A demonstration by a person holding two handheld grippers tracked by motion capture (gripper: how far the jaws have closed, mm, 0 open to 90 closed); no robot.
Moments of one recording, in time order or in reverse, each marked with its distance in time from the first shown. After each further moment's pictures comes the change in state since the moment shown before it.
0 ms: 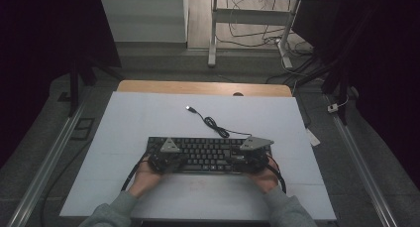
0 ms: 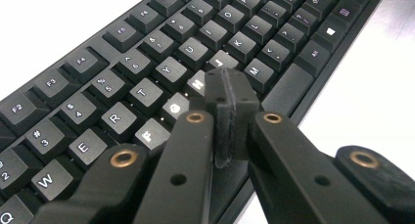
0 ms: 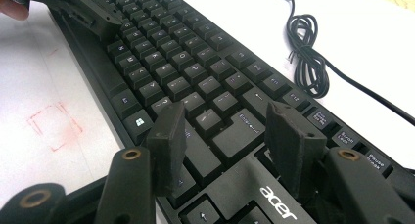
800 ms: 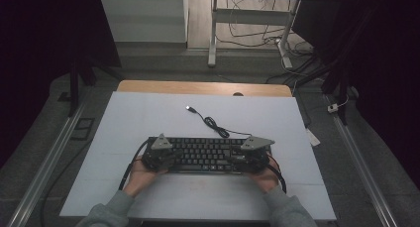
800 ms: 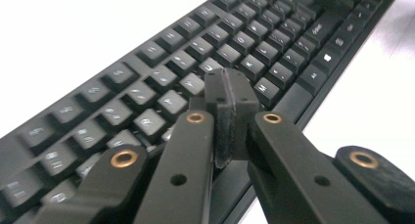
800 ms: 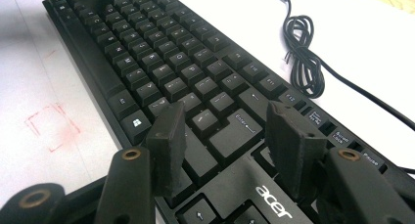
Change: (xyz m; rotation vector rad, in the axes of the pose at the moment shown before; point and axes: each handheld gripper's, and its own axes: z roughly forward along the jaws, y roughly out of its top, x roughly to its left) left arm 0.010 -0.002 -0.025 -0.094 0.023 -0.050; right arm -0.001 0.000 -0.001 -0.006 -0.005 0.004
